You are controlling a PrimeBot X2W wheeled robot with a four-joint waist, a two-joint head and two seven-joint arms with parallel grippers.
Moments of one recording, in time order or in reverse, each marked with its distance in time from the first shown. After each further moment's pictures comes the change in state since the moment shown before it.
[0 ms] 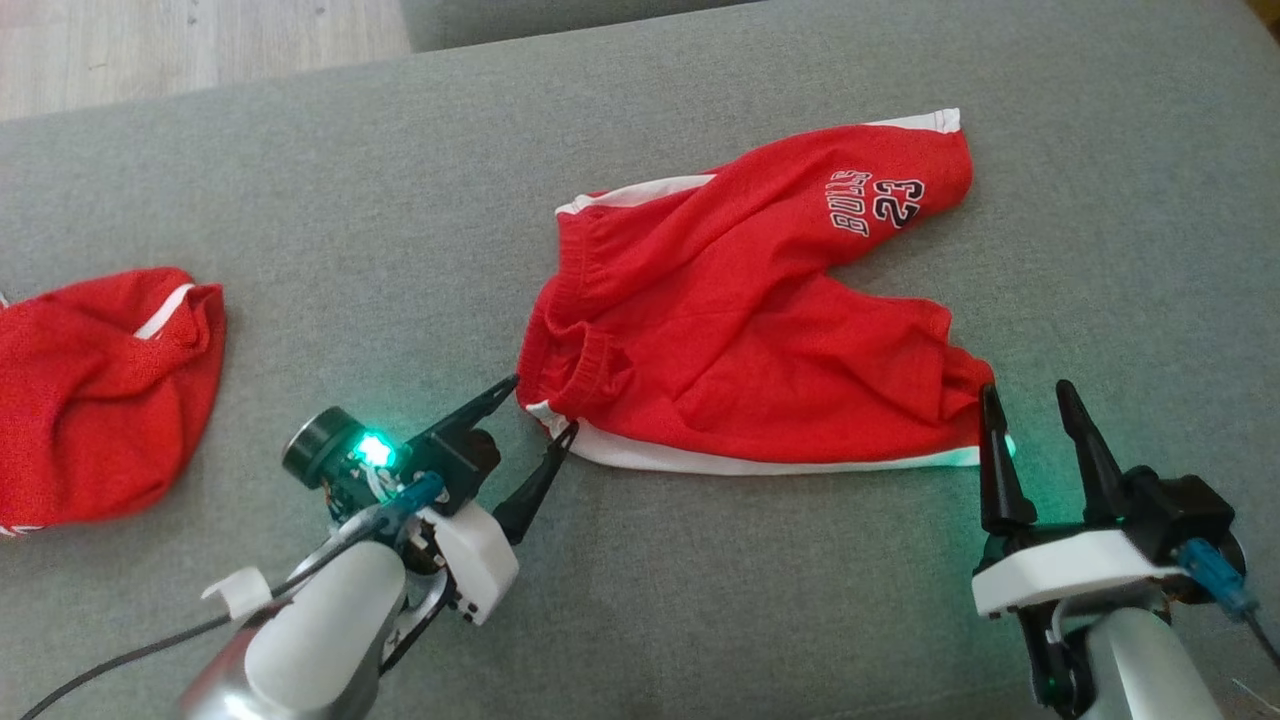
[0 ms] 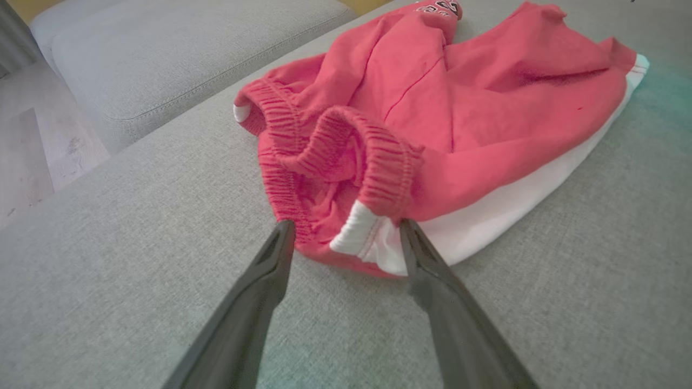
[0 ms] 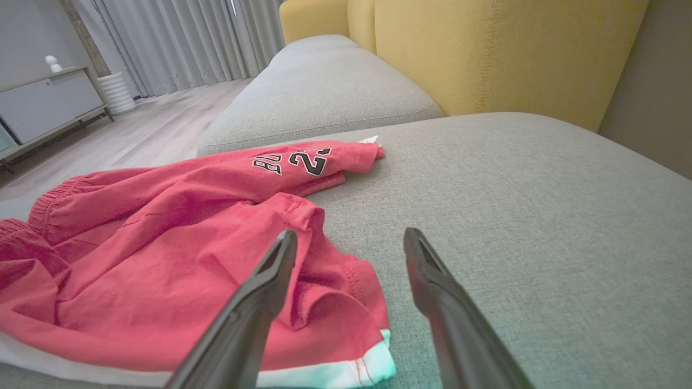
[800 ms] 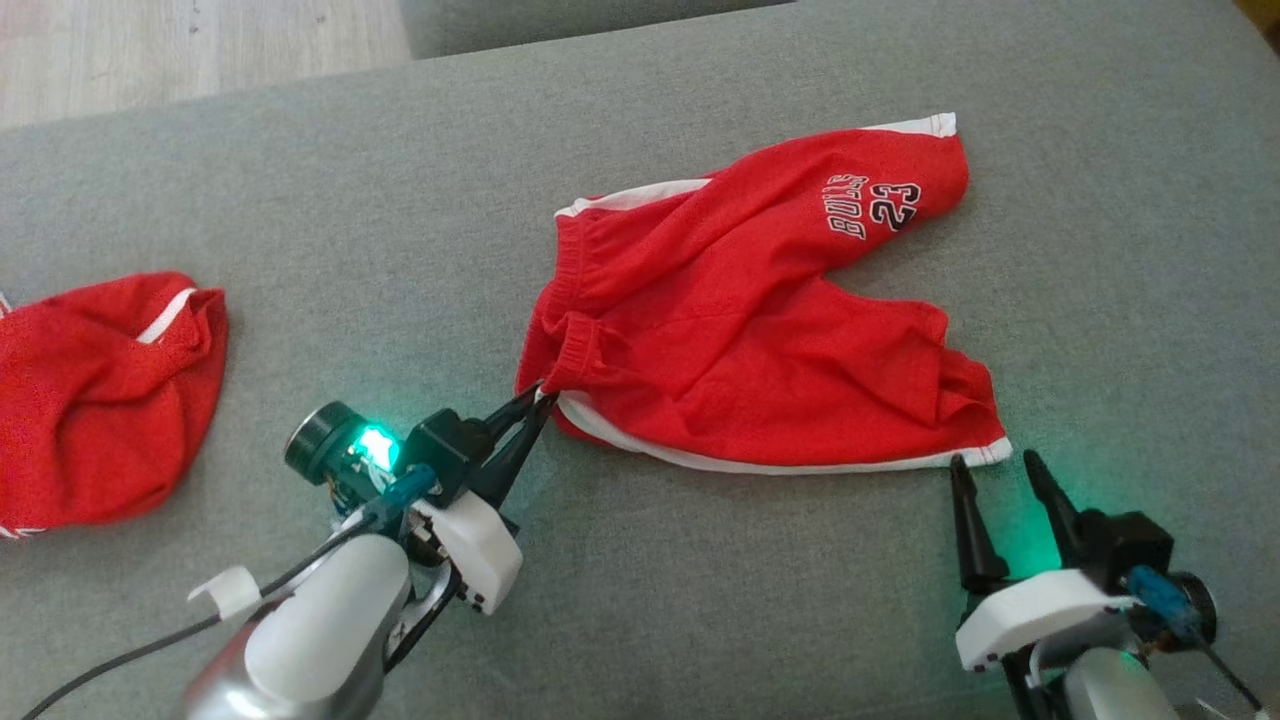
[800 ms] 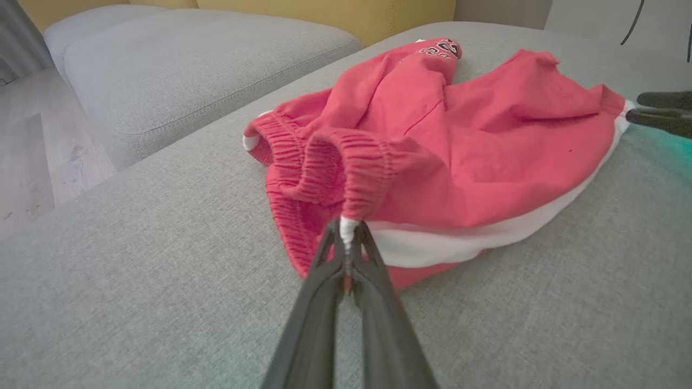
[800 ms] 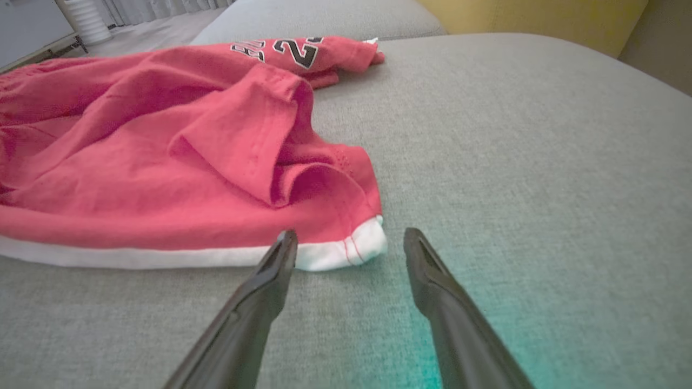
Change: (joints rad) left arm -0.015 0.001 -0.024 -0.010 -0.071 0.020 -0.036; right arm -0.001 0.000 0.007 0.180 -0.069 0.000 0.003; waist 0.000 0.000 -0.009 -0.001
